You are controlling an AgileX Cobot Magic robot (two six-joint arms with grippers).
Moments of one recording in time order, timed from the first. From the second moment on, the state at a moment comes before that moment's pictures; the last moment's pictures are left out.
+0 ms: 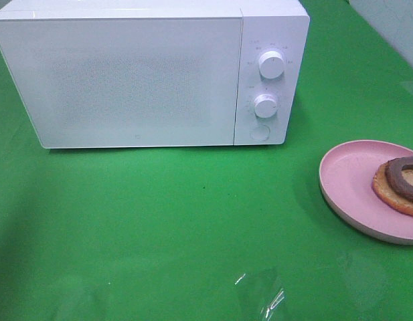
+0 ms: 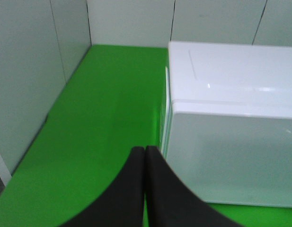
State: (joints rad) left arm -0.23 0.67 -0.71 0.50 0.47 -0.56; right arm 0.03 0.00 -0.50 -0.02 1.02 0.05
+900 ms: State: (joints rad) left arm -0.23 0.00 -0.49 0.08 0.84 -0.19; right arm 0.03 0.00 -0.50 -0.02 1.02 0.05
